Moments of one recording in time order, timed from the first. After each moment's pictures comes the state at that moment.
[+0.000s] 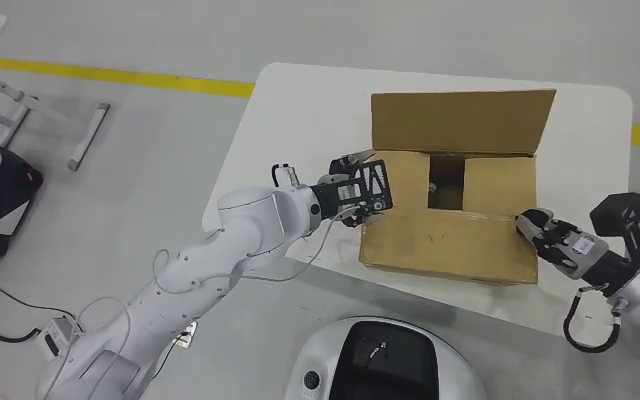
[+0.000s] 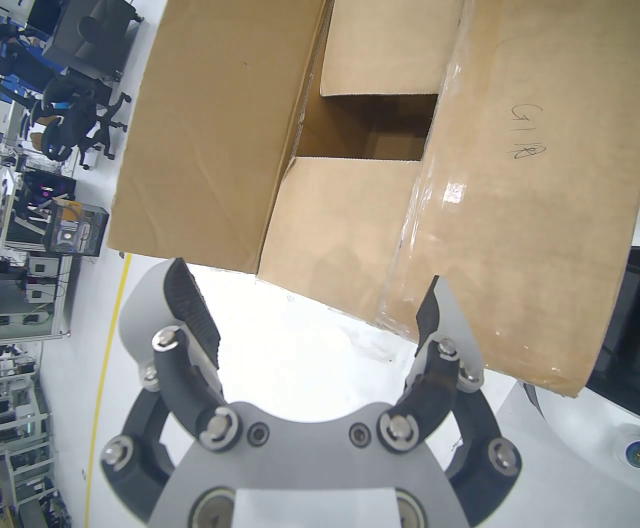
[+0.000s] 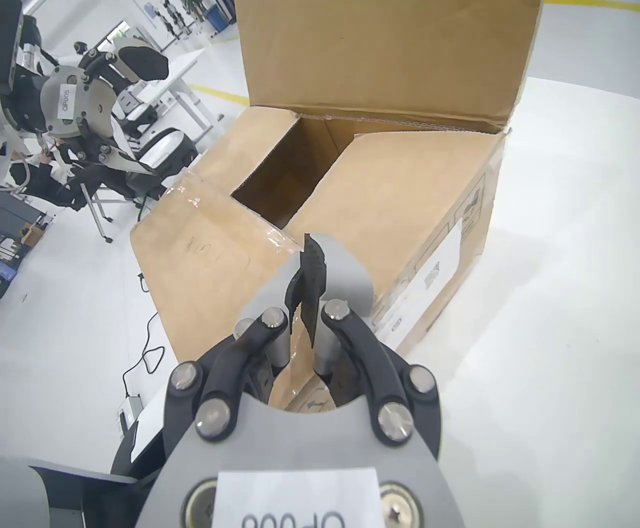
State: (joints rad) left arm 0.88 -0.87 -1.13 -2.05 1.32 -0.53 -0.63; right arm -1.06 -0.93 1.39 -1.72 -0.44 -0.54 0.61
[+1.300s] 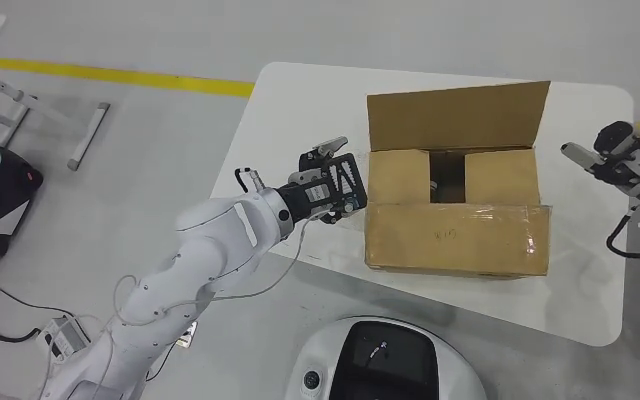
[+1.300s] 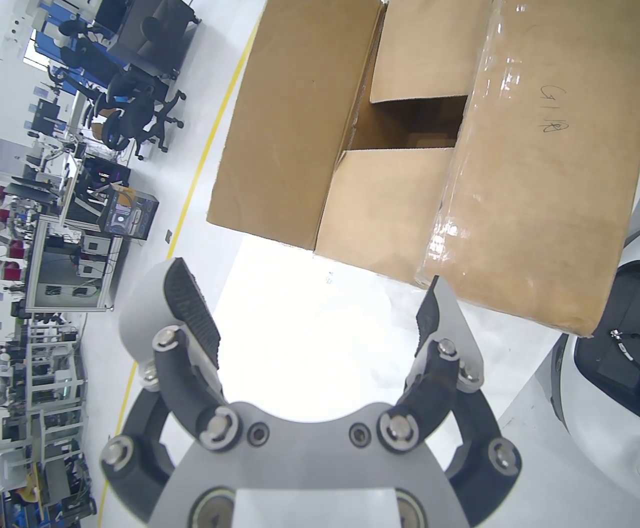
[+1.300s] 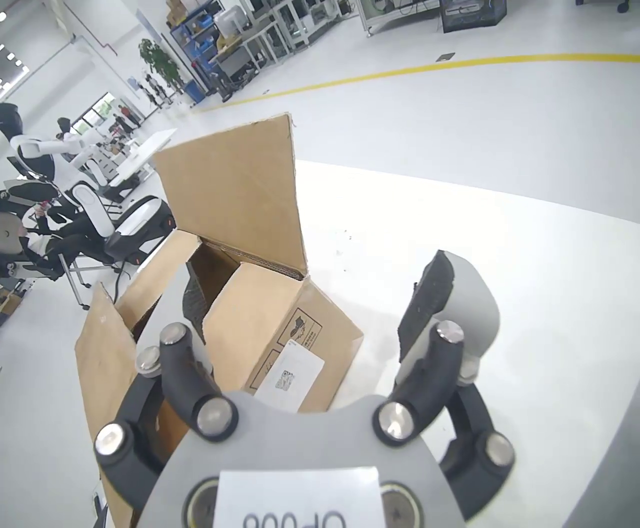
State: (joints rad) left arm 1.04 -0.86 -1.35 -2.22 1.35 -0.51 -0.66; right arm -0.63 -0.97 1.27 -1.28 -0.38 -0.60 0.54
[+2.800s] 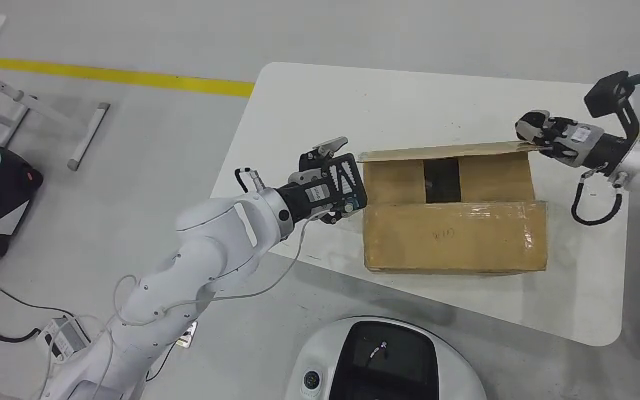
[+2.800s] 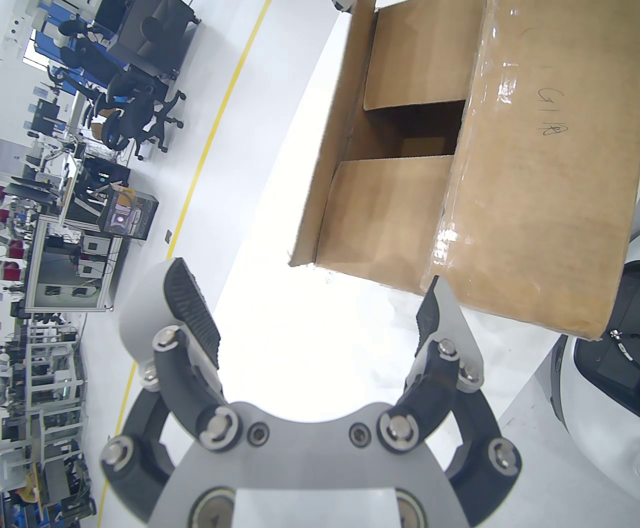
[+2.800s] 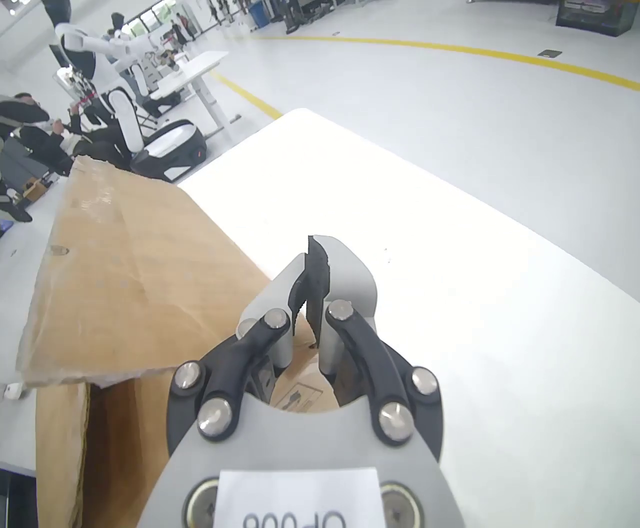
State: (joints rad) left arm 1.04 -0.86 -1.35 -2.22 1.35 -0.51 -0.66; right arm -0.19 -1.14 0.88 -0.72 -0.55 -0.99 0.41
